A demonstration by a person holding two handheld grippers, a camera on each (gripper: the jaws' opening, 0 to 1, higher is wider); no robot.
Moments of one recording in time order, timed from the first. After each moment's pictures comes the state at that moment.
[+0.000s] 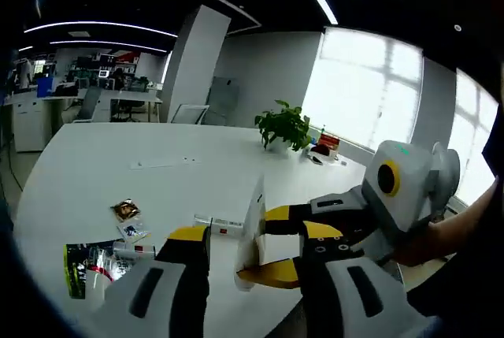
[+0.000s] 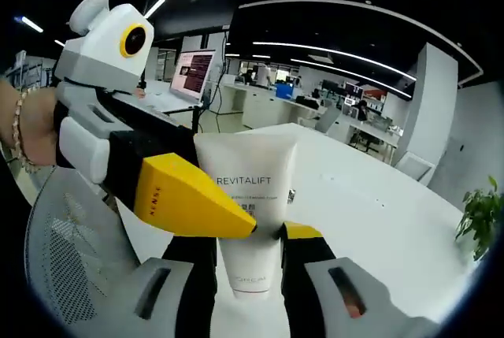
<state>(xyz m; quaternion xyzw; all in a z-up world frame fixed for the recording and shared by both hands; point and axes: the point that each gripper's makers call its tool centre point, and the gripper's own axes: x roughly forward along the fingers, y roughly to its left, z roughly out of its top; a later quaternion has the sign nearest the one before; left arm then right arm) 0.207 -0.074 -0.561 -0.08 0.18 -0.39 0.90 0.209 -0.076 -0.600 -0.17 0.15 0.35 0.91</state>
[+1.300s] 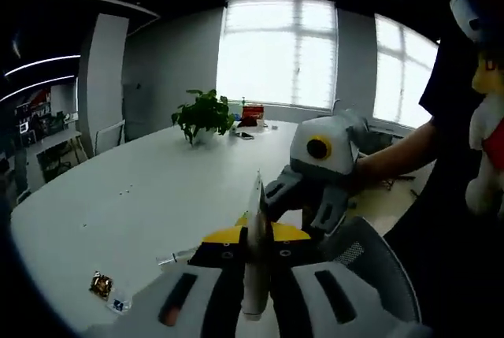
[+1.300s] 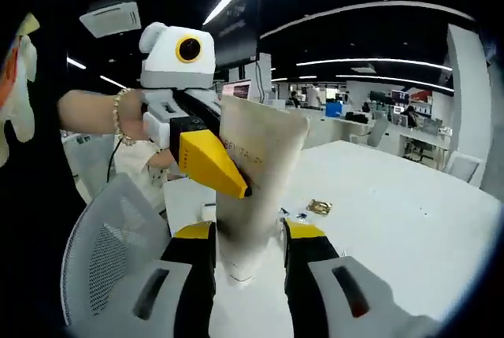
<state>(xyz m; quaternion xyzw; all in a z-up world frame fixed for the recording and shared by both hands) 0.184 -0.143 -0.528 0.08 0.13 -0.64 0.75 0.193 -0.114 -0.579 -0.06 0.12 0.56 0.82</state>
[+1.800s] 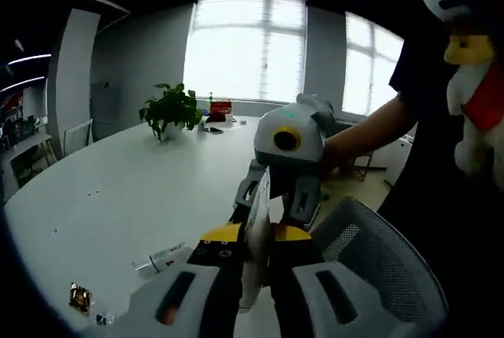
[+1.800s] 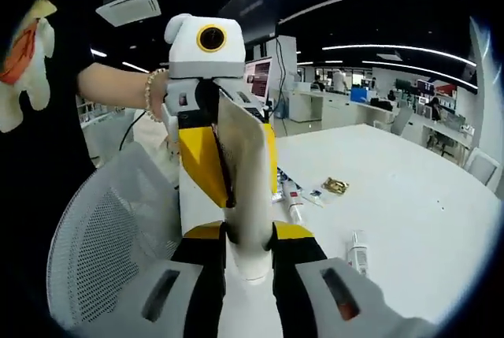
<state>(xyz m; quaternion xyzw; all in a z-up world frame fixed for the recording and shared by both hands) 0.196 -0.156 -0.576 0.08 0.16 -0.67 0.72 0.208 -0.119 -0.630 -0.12 0.16 0.57 0.80</state>
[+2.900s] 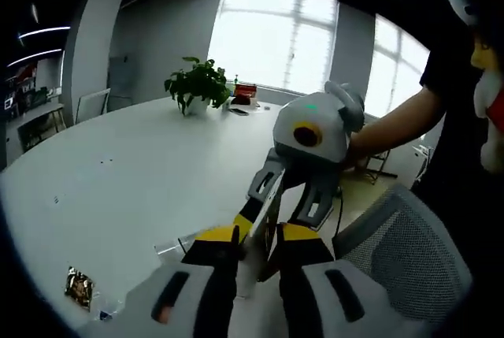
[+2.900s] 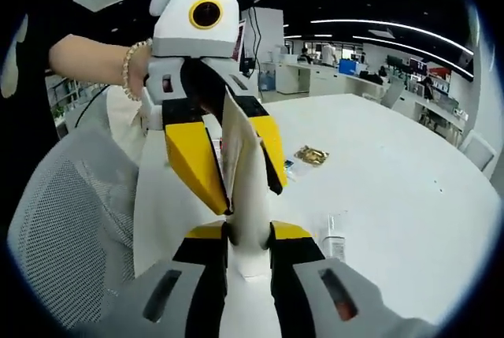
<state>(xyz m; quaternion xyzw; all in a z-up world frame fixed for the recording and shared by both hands) 0.276 -0.157 -0.618 0.06 0.21 -0.63 0.74 0.286 -0.129 -0.681 -0.15 0.22 0.53 0.80</state>
